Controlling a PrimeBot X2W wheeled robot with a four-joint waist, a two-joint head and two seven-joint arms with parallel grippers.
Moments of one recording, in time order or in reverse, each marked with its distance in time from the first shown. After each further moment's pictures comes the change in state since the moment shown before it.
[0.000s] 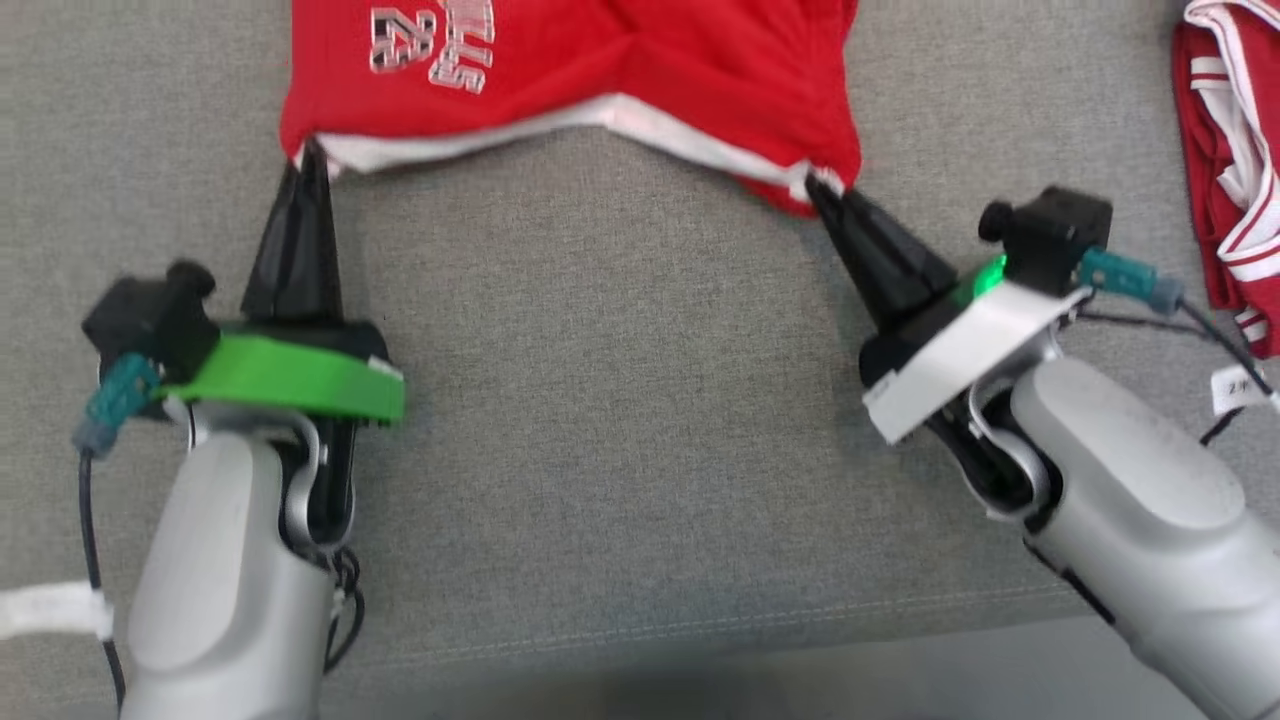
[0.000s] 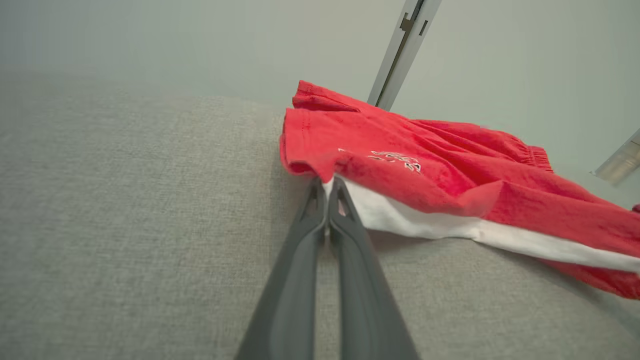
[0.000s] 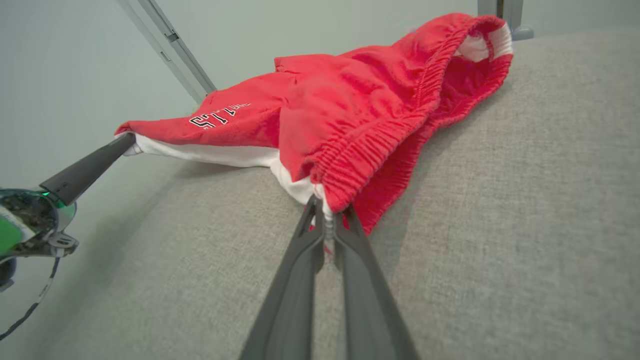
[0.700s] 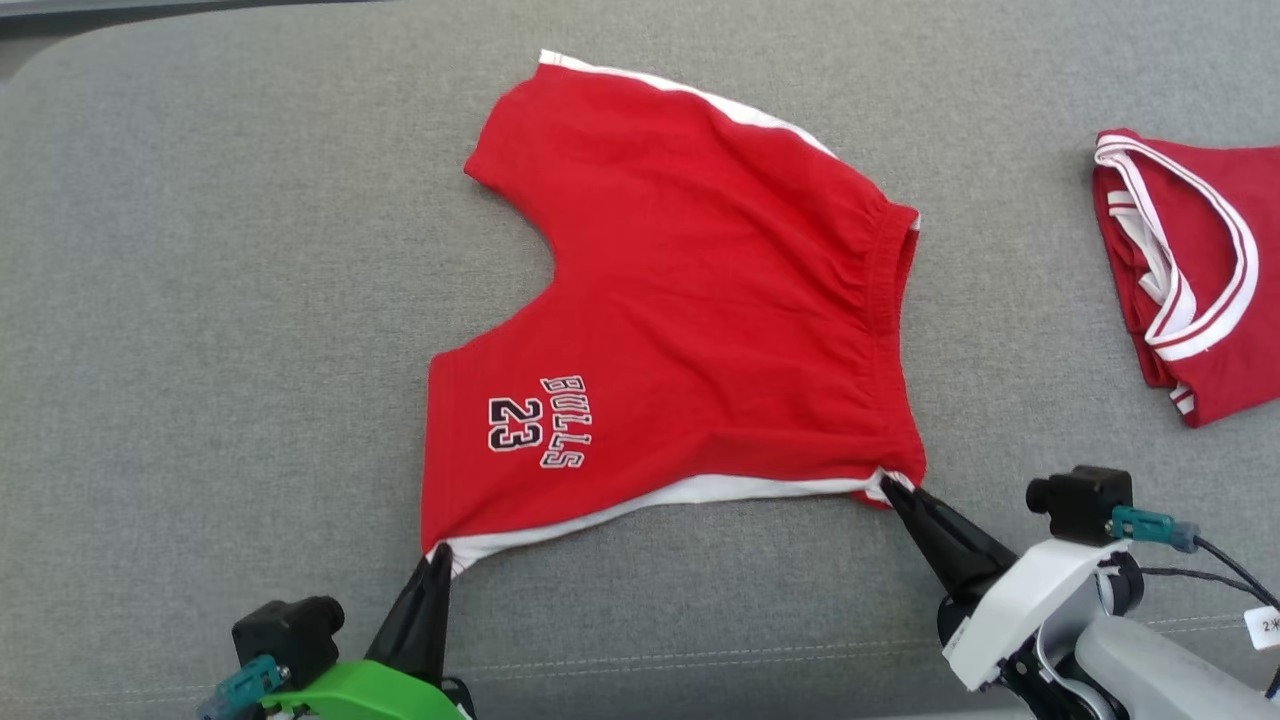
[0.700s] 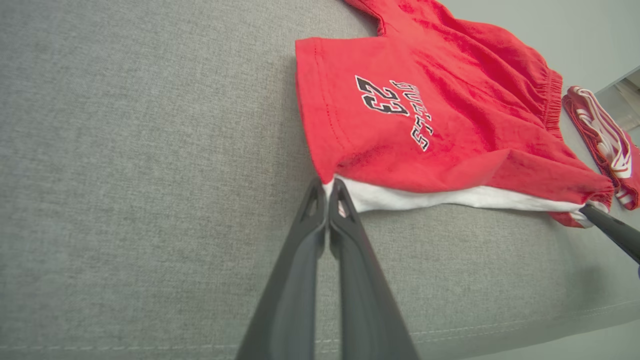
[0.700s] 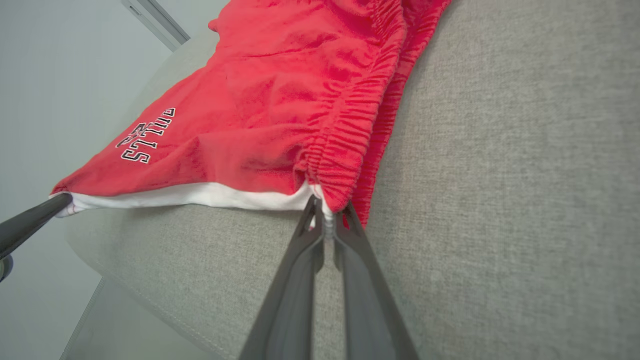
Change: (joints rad) left arm 0.636 0.013 -0.084 -0.358 -0.078 0.113 0.296; right arm 0.399 -0.118 0.051 -0.014 0.178 0.000 0.001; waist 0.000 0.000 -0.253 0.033
